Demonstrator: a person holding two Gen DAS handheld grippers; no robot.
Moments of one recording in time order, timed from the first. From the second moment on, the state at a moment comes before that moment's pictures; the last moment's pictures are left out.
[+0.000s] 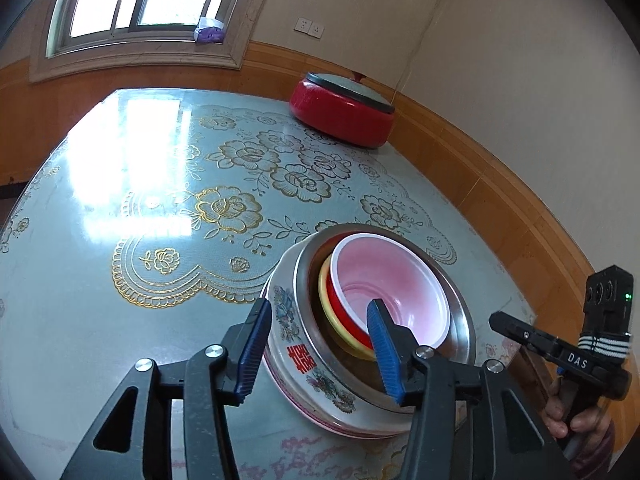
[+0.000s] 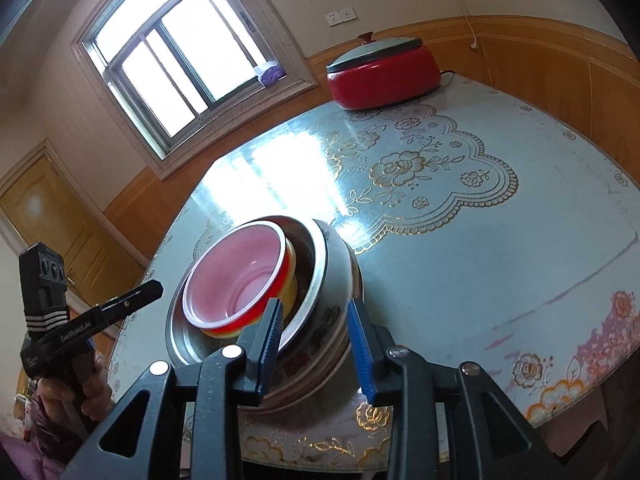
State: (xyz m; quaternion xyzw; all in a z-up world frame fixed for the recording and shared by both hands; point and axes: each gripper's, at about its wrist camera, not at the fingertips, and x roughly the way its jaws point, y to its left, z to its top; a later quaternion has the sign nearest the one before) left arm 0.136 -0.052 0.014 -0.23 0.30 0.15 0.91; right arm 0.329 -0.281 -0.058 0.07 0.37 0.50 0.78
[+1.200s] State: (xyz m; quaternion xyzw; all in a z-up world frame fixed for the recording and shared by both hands) left arm 0.135 0.006 -0.037 -0.17 0.41 0.04 0.90; right arm 0.276 -0.291 -0.071 0.19 0.42 0.32 0.83
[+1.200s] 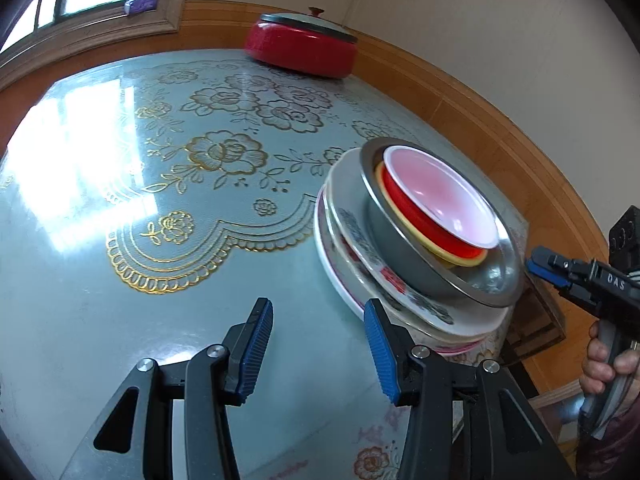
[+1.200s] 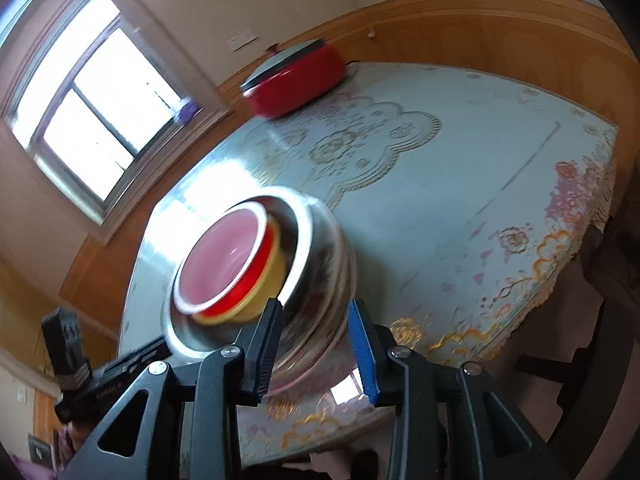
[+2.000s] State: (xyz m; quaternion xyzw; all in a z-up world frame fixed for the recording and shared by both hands) left arm 0.151 0.004 -0.035 -0.14 0.40 0.06 0.90; right arm 0.379 -0.256 -0.106 0.24 0.48 0.33 0.78
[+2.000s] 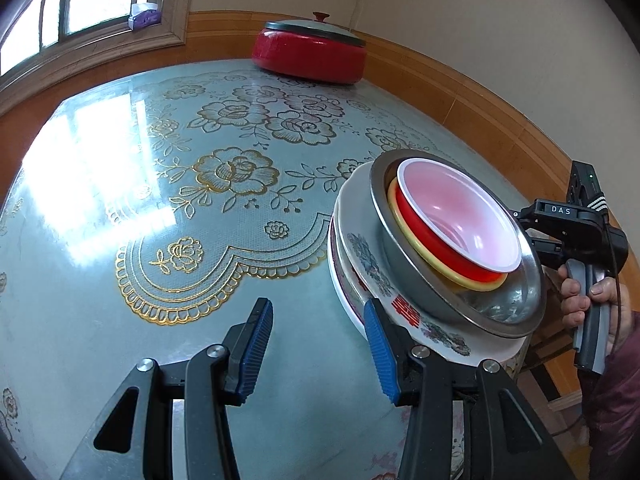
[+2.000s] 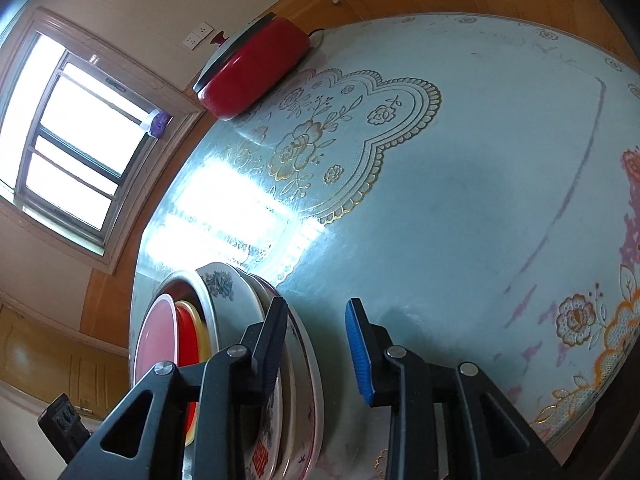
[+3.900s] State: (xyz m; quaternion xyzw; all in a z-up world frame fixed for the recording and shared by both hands) left arm 0.130 0.024 -0.022 -0.10 0.39 0.07 0.91; right arm 0.260 -0.223 -0.005 0.11 0.34 0.27 0.89
